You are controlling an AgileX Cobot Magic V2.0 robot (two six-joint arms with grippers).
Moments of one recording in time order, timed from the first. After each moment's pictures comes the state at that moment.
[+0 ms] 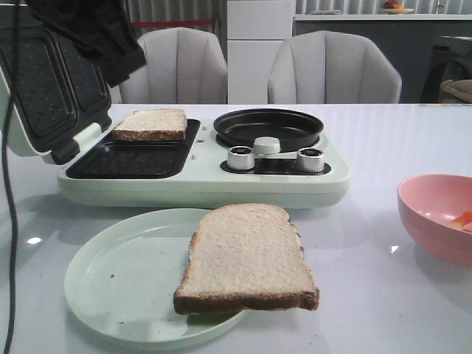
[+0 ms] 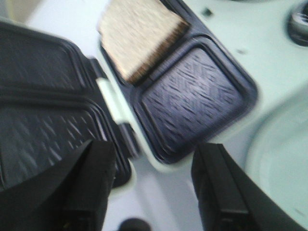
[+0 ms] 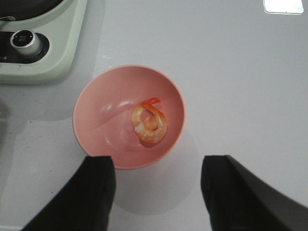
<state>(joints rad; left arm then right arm) -0.78 1.50 -1.22 0.72 0.90 -0.37 -0.04 0.77 -0.65 0.04 0.67 -0.01</state>
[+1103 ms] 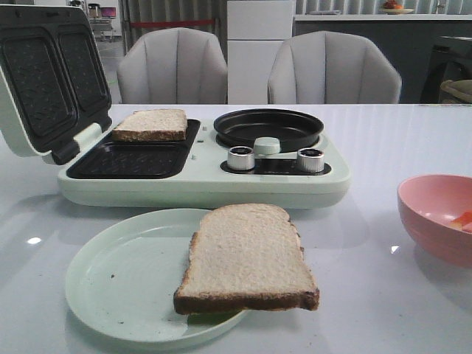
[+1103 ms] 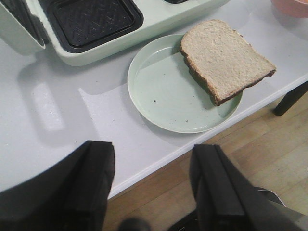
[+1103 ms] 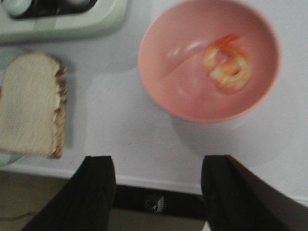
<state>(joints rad) -0.78 0.61 -0.72 0.19 0.94 -0.27 -0.01 0.93 -0.65 0.39 0.80 -0.11</state>
